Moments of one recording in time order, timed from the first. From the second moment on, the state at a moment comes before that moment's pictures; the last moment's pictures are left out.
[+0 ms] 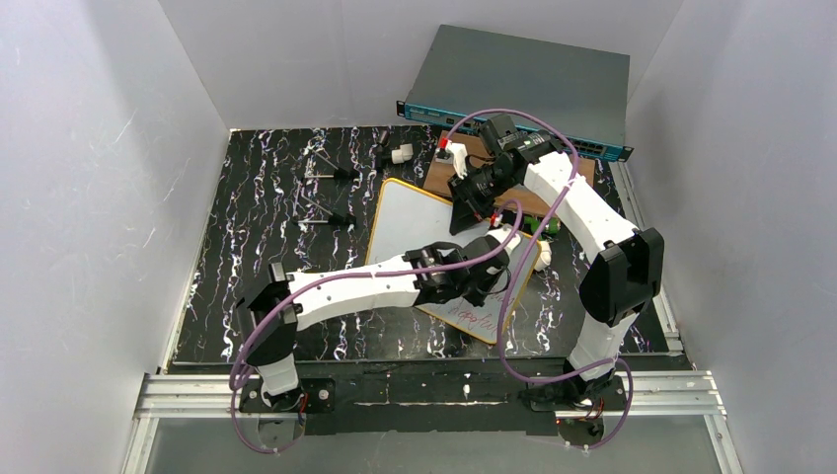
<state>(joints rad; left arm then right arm) -1.21 1.74 1.41 -0.53 -0.29 -0.34 0.50 1.79 1.75 -1.14 -0.73 -0.31</state>
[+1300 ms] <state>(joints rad) -1.24 1.80 1.43 -0.58 -0.24 -0.39 0.50 1.79 1.75 -1.13 -0.73 -0.31</state>
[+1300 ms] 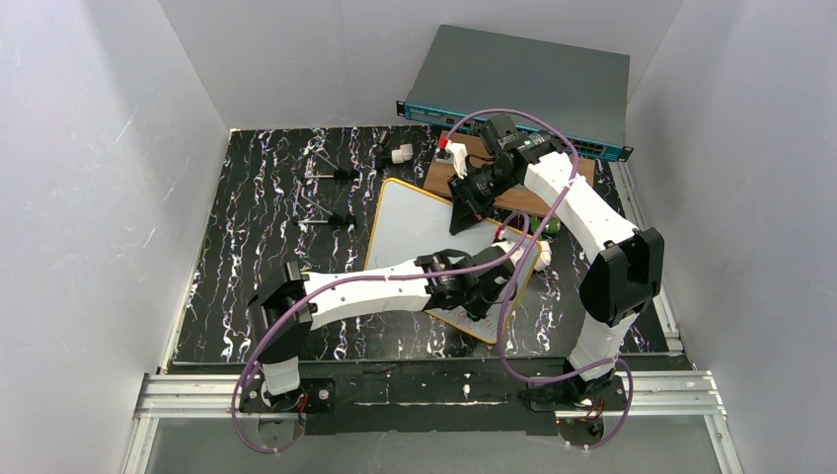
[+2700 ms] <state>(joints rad) -1.31 1.75 1.28 -0.54 -0.31 -0.47 0.53 1.85 1.77 -1.09 -0.77 -0.24</state>
